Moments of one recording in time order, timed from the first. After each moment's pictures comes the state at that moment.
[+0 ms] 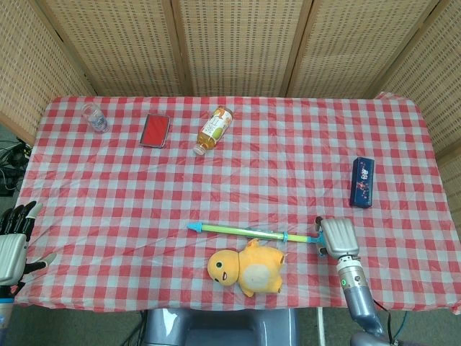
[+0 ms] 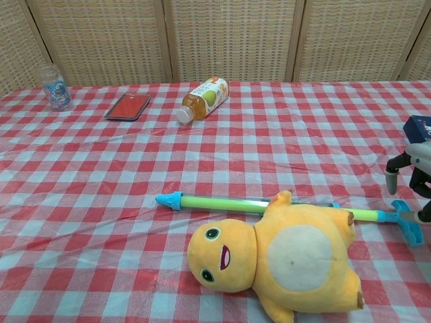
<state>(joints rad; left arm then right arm) -0.07 -1.19 -0.04 -1.62 1.44 1.48 0.12 0.39 -1.52 0.13 -1.61 -1.05 1.20 -0.65</state>
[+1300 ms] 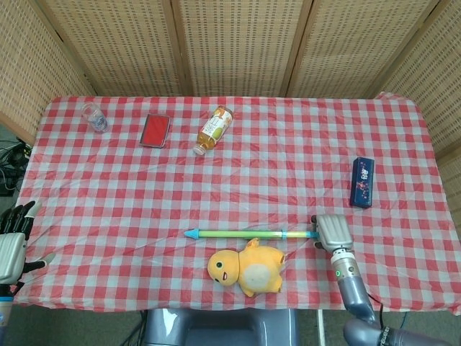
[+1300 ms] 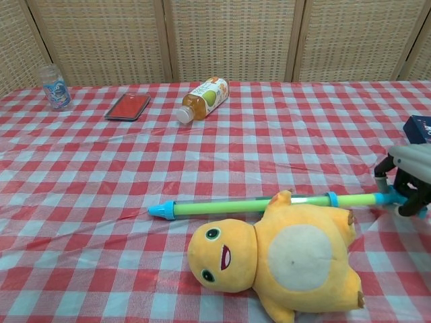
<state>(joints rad) -0.08 -1.19 -0.05 -1.62 1.41 1.45 0.10 0.46 -1.55 0.17 -1.55 -0.97 1.14 -0.62</state>
